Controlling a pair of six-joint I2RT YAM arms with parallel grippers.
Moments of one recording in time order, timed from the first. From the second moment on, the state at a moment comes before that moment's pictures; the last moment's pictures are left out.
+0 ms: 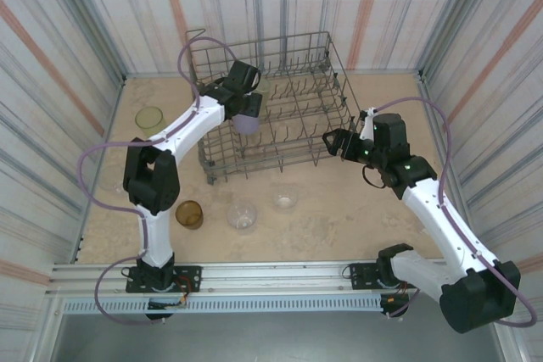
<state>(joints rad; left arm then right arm) -0.51 1.97 1.76 -0.65 -0.26 -0.14 0.30 1.01 0.88 -0.46 -0.23 0.54</state>
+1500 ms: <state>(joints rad) -0.53 1.65 1.51 -0.59 -0.17 -0.28 0.29 0.89 0.88 -0.64 -0.16 0.56</state>
